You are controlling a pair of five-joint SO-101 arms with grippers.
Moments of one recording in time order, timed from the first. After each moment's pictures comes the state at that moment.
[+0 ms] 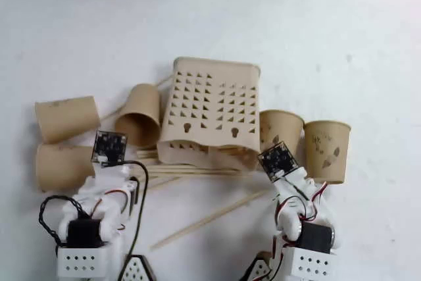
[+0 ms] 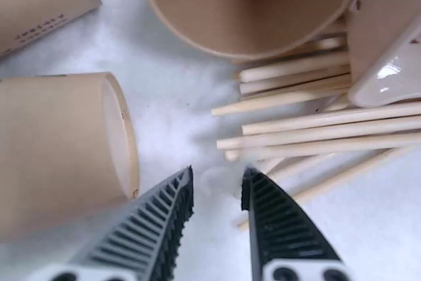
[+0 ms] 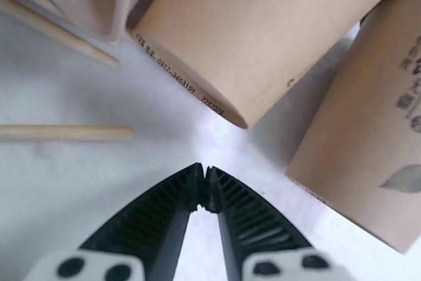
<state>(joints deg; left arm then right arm) -7.2 -103.3 97.1 72.7 -6.3 6.9 -102.9 96.4 73.9 42.4</state>
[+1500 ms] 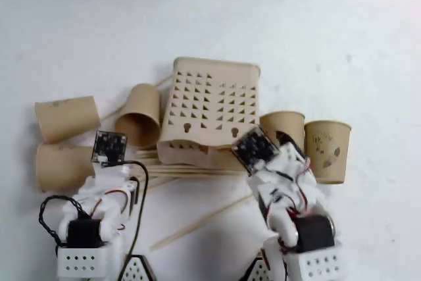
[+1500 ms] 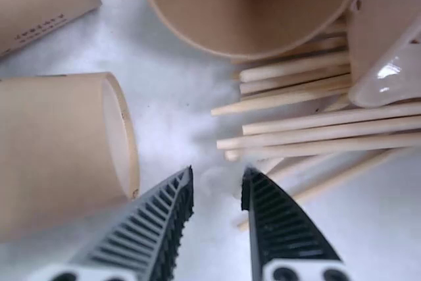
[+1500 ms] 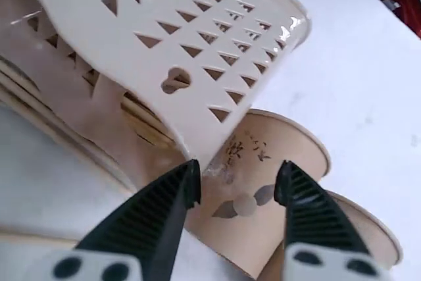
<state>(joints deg) -7.2 -103.3 97.1 72.7 -6.3 -15.4 -84.6 71.2 63.1 34.5</state>
